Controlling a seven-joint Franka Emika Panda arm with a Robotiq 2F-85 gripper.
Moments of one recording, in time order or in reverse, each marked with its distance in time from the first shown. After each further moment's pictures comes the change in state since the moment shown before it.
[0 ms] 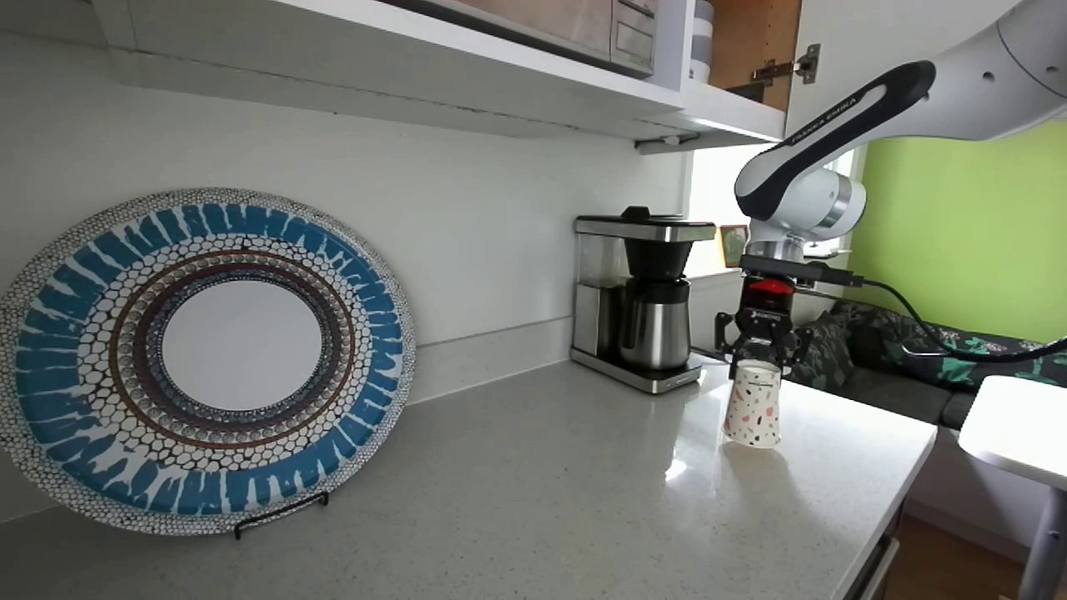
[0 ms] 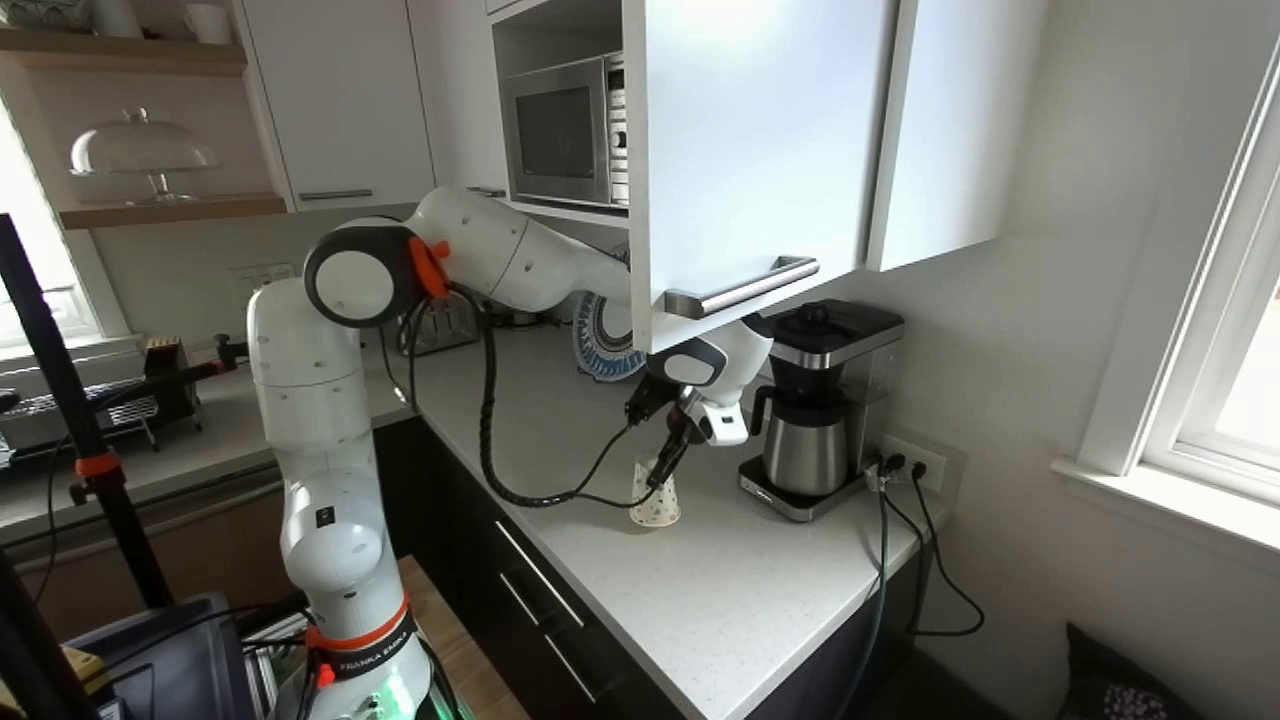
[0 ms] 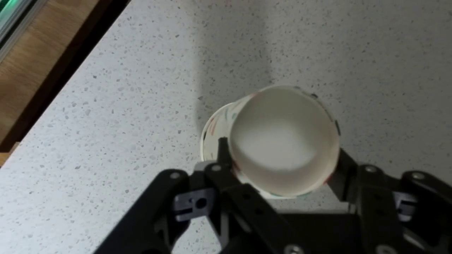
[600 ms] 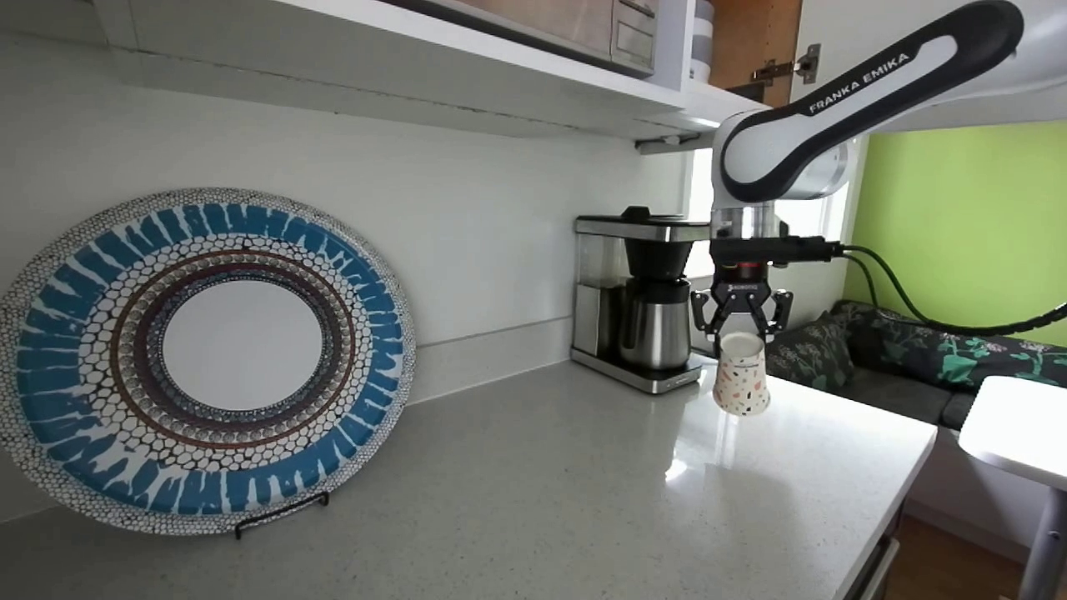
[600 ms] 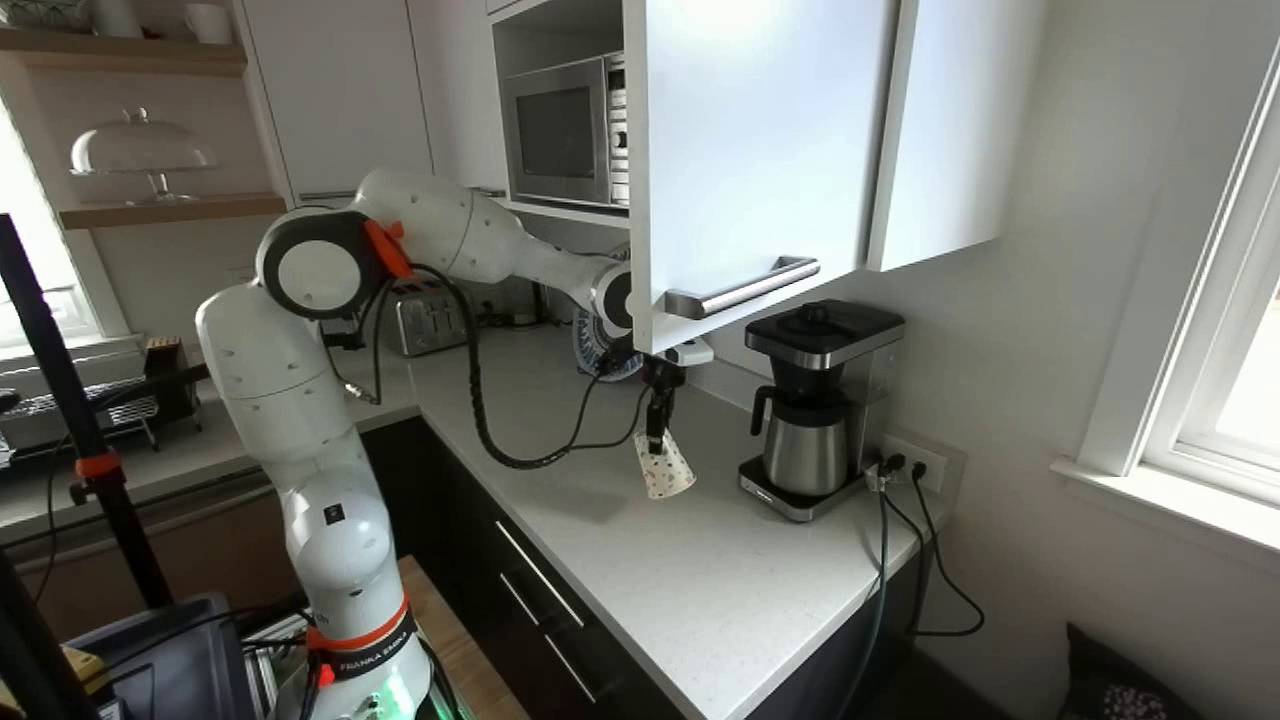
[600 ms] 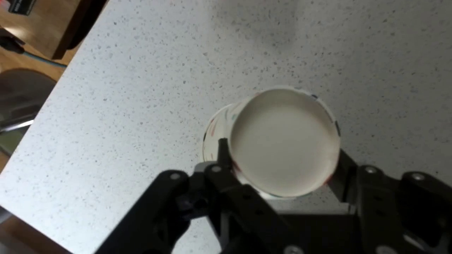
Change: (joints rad) arm 0.095 -0.172 0.151 -0.075 -0.396 0.170 0.298
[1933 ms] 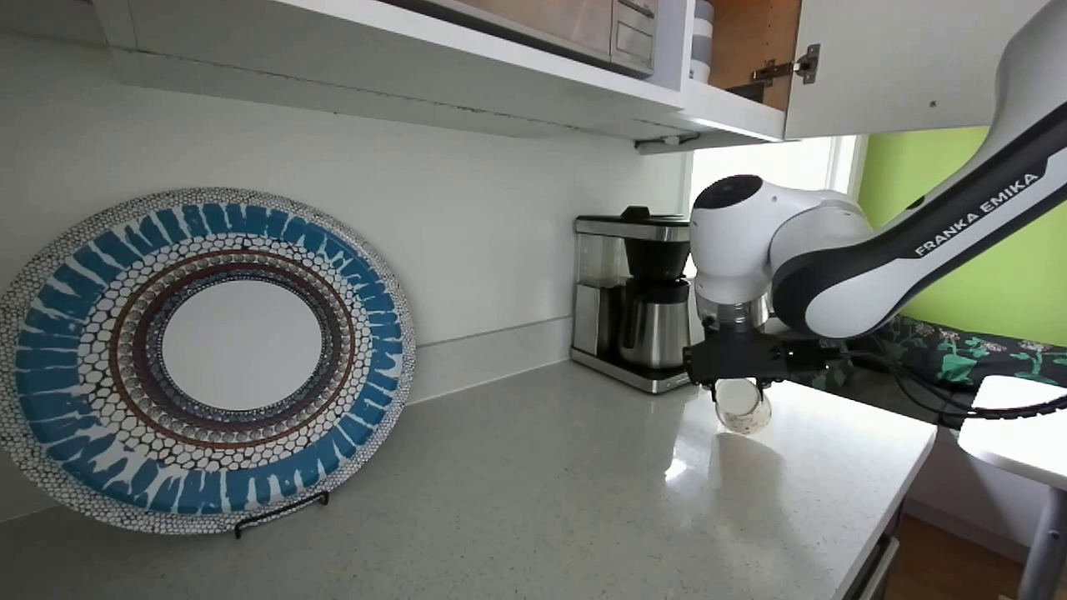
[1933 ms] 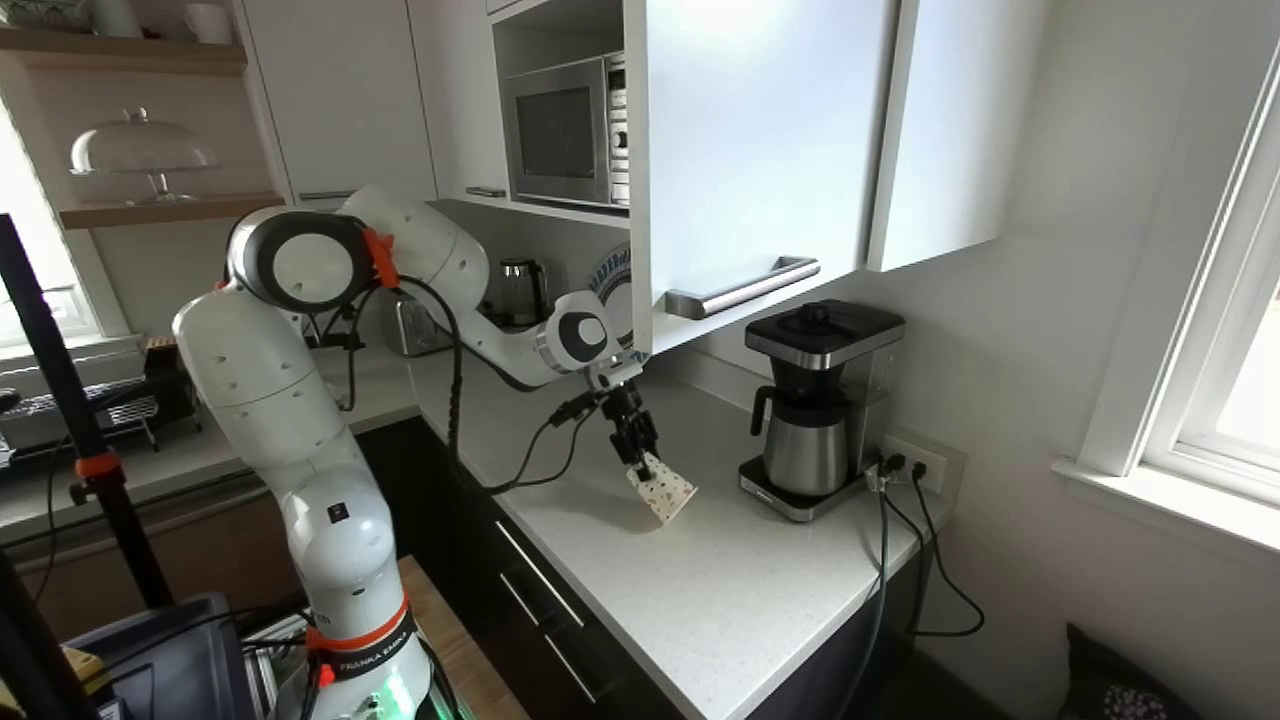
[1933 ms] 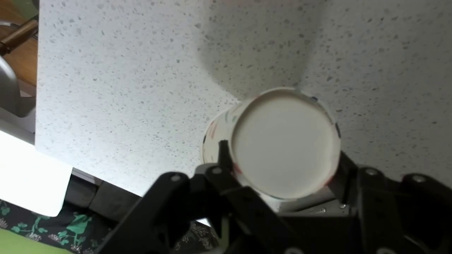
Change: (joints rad) arm 0.042 -0.070 0.168 -0.326 -0.649 0.324 0.732
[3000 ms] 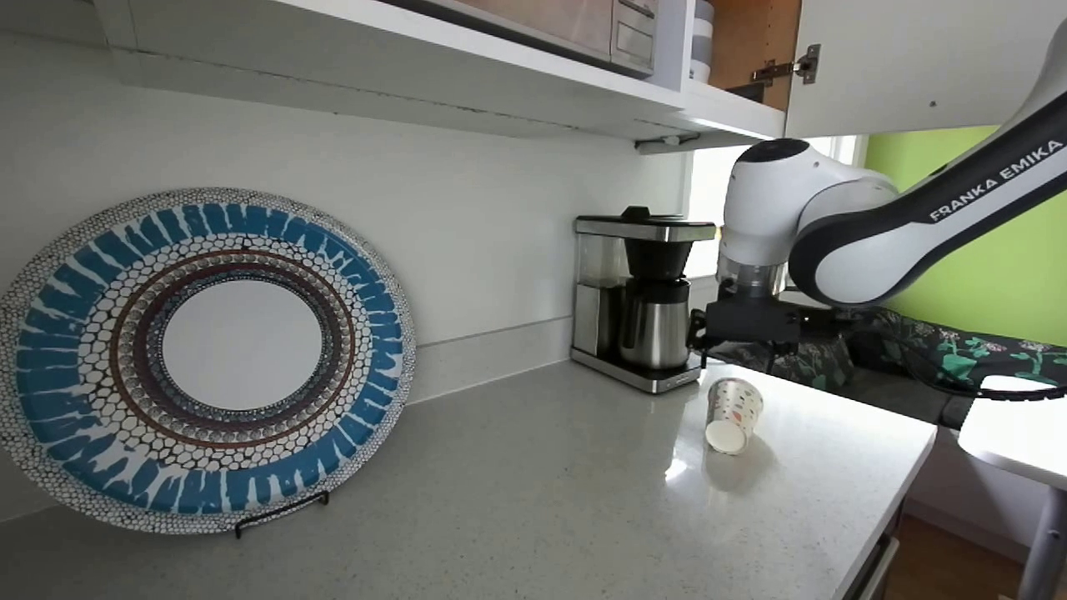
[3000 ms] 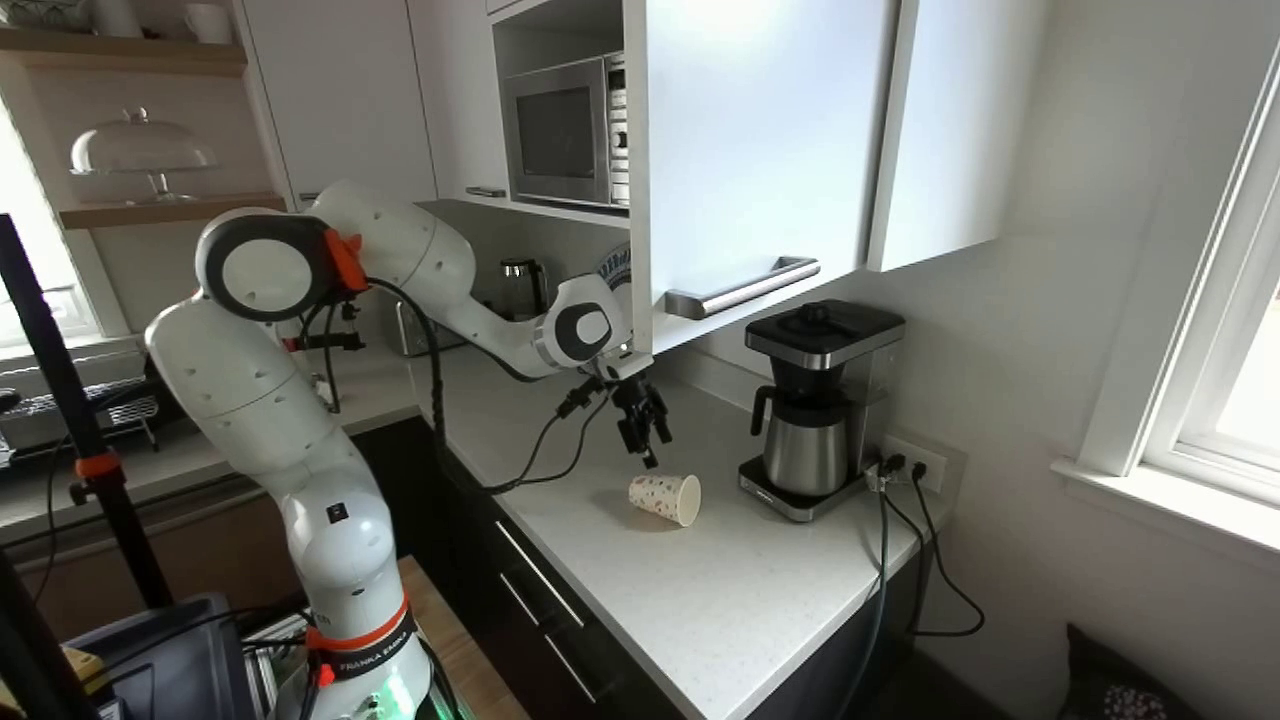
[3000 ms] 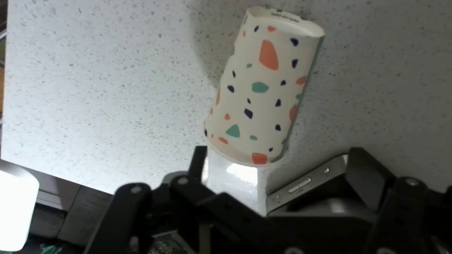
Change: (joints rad) arm -0.010 -0.092 -0.090 -0.024 0.117 0.125 -0.145
